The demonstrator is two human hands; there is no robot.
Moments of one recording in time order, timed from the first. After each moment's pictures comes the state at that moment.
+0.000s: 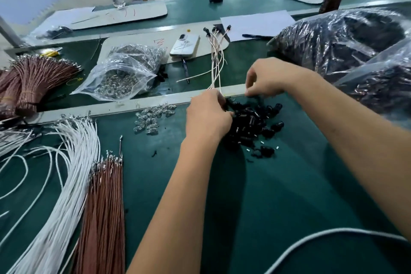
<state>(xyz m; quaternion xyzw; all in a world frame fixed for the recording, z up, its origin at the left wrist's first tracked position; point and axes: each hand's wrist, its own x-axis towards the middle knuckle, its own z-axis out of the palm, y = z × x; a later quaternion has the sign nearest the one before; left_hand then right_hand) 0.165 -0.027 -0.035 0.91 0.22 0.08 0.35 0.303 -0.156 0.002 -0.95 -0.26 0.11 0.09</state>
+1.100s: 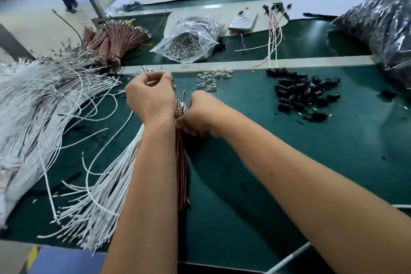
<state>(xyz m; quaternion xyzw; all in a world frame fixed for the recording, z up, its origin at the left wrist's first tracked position) 0.013 0.094 -0.026 0.60 0.43 0.44 0.52 0.053 0.003 -0.026 -0.83 -0.29 0.32 0.35</state>
